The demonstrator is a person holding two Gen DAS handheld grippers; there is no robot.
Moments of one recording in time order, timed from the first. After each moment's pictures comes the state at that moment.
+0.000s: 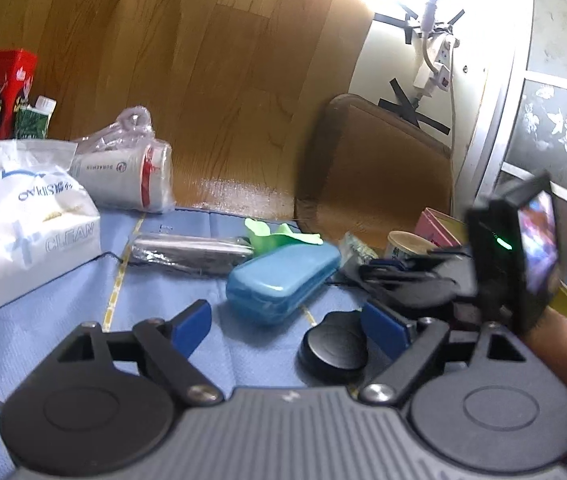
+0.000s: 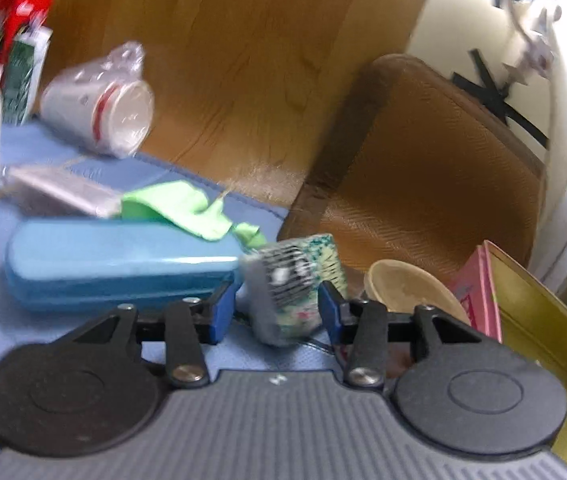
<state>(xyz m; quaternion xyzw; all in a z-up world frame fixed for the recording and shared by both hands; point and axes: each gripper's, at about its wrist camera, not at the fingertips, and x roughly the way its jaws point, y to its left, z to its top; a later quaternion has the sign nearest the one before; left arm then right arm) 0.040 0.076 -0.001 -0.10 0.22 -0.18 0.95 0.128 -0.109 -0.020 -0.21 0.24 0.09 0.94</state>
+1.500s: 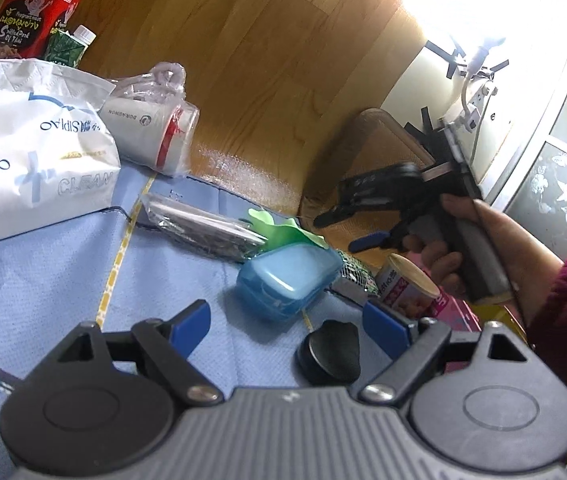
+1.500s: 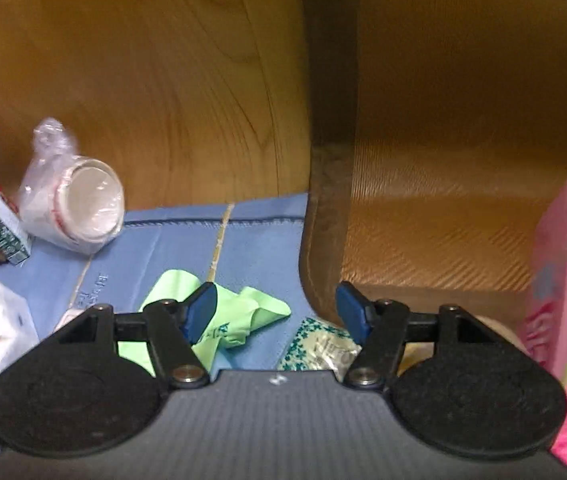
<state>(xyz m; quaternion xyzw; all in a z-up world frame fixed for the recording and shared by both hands) 0.051 0.106 -0.011 -0.22 0.25 -0.19 0.92 0.286 -0.126 0.021 0.06 0.48 0.11 0.87</state>
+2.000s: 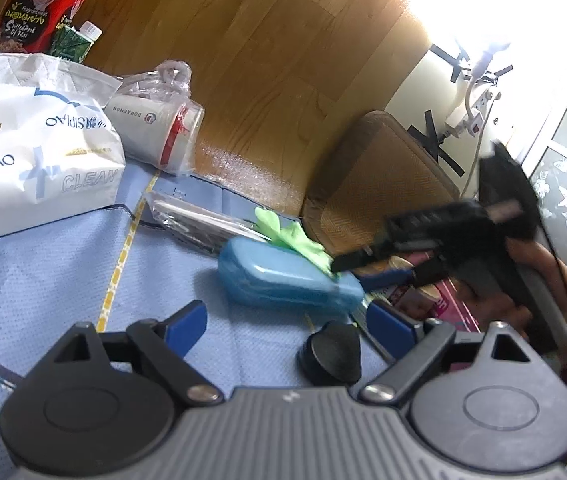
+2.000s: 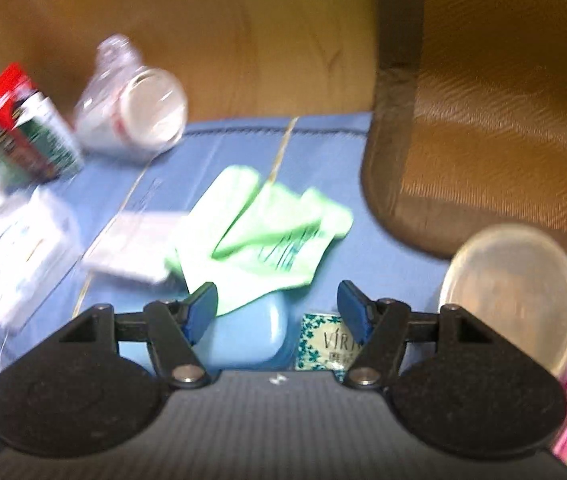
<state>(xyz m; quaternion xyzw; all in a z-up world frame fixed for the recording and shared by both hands) 0.050 0.108 -0.012 -0.23 0.25 -0.19 0.92 0.226 -0.125 0.020 0.05 0.53 0.24 0.82</state>
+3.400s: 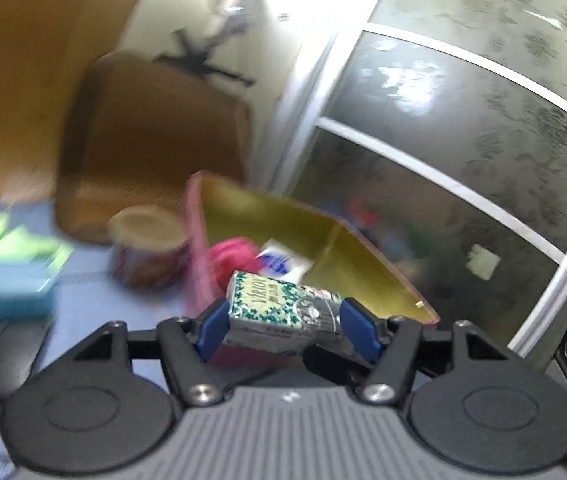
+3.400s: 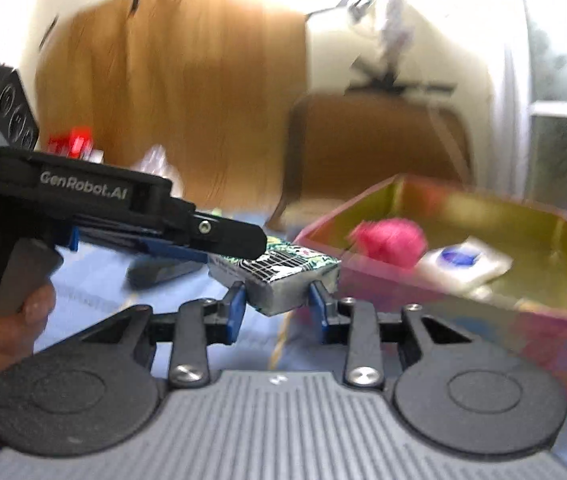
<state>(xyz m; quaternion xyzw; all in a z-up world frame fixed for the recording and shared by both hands) 0.022 -0.085 0.051 -0.09 0.25 -0.43 0.86 -0.064 -0.247 0.016 0.01 0.13 0.12 0.98</state>
